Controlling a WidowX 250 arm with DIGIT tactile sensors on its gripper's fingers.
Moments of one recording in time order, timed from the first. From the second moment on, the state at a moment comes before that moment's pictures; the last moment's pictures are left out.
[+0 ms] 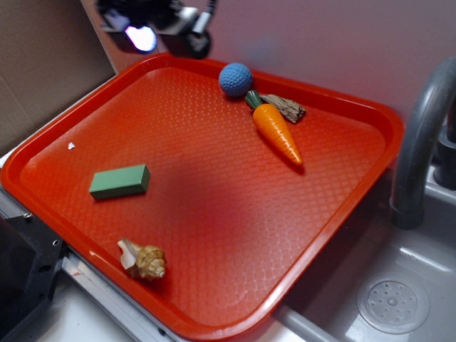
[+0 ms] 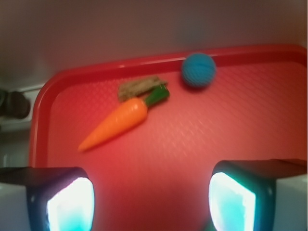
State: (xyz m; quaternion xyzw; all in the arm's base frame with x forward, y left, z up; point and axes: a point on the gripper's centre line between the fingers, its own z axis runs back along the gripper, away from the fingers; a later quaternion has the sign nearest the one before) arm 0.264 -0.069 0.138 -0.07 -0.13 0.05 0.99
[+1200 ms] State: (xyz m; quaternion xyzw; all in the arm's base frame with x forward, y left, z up) arm 0.343 -0.104 0.069 -0.04 -0.10 0.04 0.99
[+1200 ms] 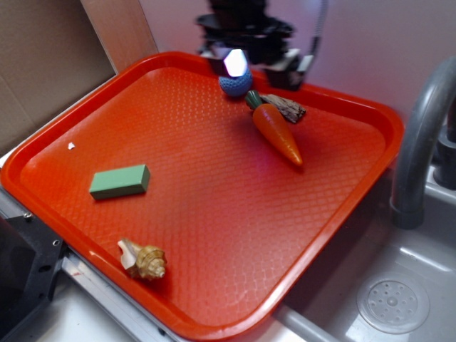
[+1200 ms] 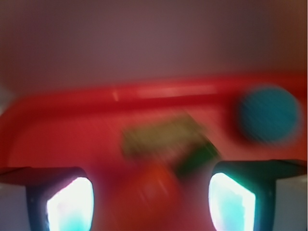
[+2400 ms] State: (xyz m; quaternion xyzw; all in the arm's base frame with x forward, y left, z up) arm 0.306 -0.107 0.037 -0.01 -0.10 0.08 0.99
